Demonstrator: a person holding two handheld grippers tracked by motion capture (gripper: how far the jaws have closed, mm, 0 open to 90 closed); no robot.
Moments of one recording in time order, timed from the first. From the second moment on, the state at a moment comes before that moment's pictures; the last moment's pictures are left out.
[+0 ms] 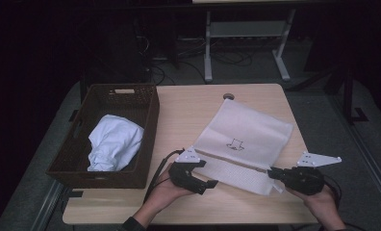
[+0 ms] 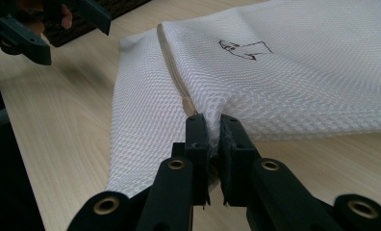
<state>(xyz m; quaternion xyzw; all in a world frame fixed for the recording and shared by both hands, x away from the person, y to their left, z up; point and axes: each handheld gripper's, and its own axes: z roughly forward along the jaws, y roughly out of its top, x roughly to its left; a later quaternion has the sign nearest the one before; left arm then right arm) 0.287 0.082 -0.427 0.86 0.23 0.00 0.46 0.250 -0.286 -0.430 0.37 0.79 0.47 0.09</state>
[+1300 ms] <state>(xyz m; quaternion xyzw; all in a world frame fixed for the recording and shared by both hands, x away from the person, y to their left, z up) 0.286 -0.016 -0.428 0.86 0.13 -0.05 0.49 0.245 -0.280 -0.426 0.35 0.79 0.49 0.08</state>
